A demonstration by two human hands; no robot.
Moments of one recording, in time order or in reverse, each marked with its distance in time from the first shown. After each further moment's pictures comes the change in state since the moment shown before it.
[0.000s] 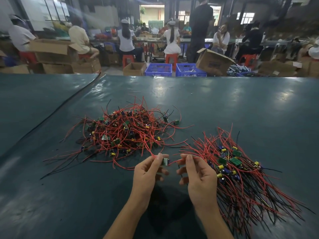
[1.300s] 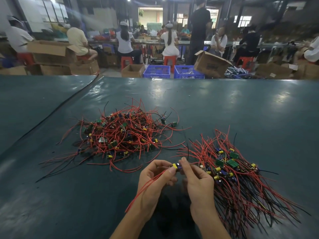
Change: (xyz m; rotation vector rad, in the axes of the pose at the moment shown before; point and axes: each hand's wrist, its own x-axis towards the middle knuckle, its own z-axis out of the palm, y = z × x) left_hand -0.013 0.000 0.014 -0.136 -0.110 -0.012; right_hand 0.002 -0.004 0.001 0.019 0.119 0.328
